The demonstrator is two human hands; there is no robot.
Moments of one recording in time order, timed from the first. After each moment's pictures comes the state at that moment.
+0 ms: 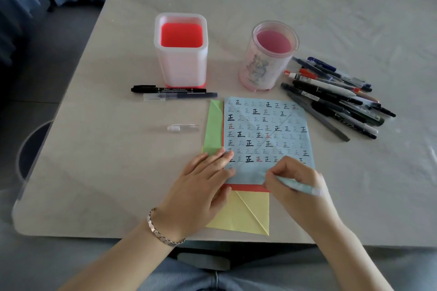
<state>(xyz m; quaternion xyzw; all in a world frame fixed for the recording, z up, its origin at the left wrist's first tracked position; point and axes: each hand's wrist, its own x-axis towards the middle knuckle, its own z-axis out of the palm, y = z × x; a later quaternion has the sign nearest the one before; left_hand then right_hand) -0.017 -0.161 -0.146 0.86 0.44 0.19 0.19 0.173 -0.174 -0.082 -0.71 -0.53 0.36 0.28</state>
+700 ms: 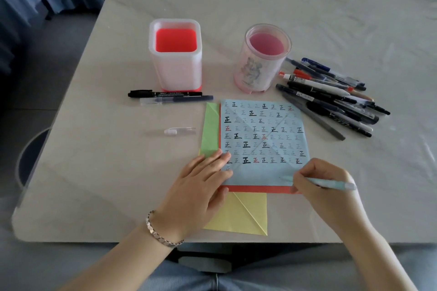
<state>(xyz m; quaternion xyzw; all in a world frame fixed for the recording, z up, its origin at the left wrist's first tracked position) -0.016 -0.160 -0.144 0.86 0.43 0.21 0.20 0.208 -0.179 -0.073 -0.77 -0.47 0.35 0.26</state>
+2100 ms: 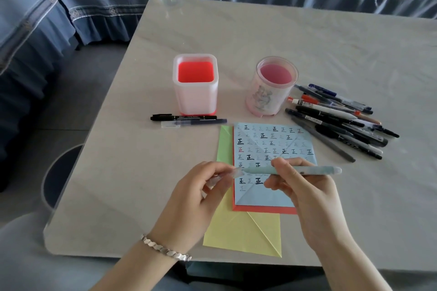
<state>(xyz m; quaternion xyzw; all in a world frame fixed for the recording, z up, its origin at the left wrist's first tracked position) -0.027 -0.156 -0.068 0.65 0.51 0.38 0.42 0.142 -0.159 -0.038 -0.57 -0.30 0.55 0.53</state>
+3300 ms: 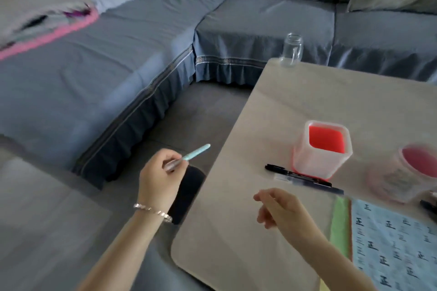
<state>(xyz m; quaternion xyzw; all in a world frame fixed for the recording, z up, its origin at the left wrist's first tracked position) -0.243 -0.120 -0.048 0.42 0.77 0.46 0.13 -0.023 -0.090 -0.058 -0.54 -0.54 0.60 0.22</state>
